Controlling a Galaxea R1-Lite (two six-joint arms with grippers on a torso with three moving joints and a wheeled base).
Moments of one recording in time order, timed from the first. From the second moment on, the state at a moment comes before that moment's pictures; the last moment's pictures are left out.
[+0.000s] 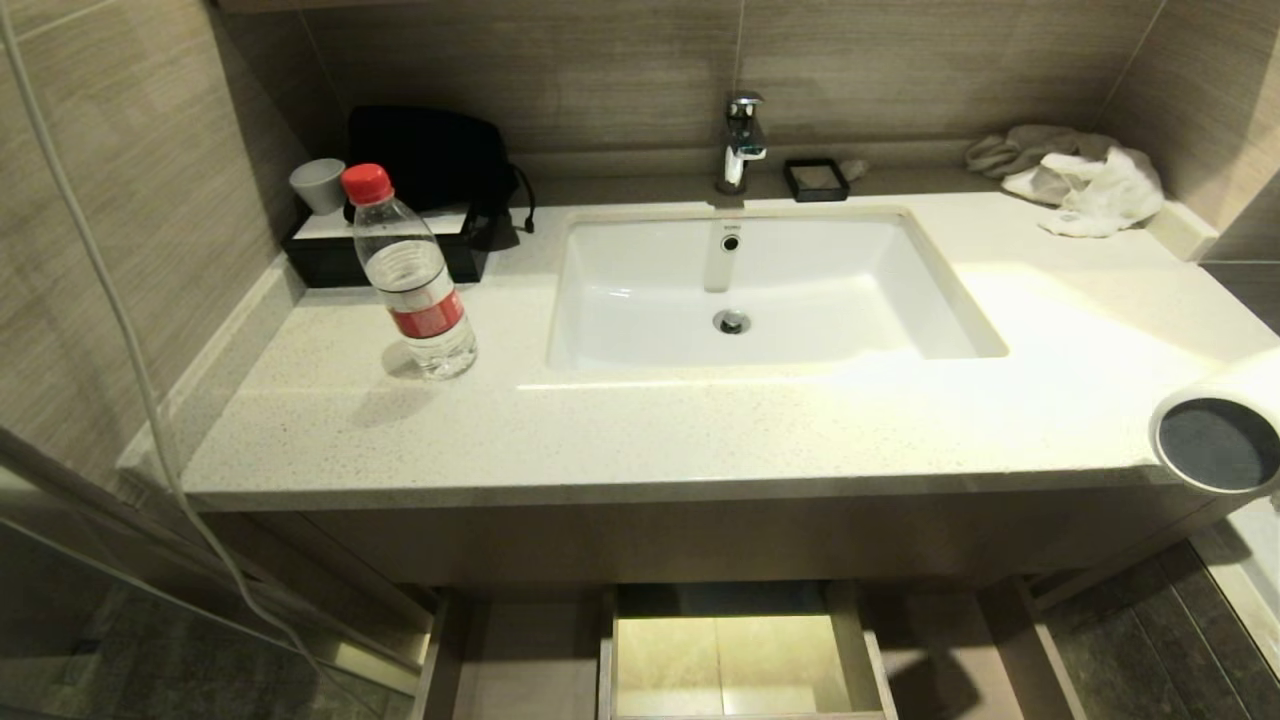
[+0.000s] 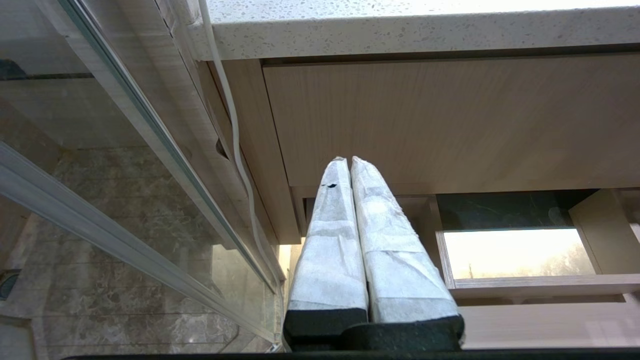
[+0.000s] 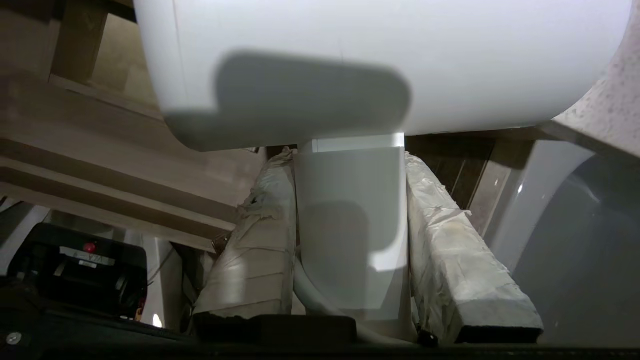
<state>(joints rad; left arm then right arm) 0.00 0.00 0.00 0.00 0.00 0.00 -0.32 1.07 -1.00 0.58 0.28 -0.59</state>
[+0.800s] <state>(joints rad) 0.00 0.00 0.00 0.00 0.00 0.00 -0.31 0.92 -0.76 0.56 0.28 -0.52</state>
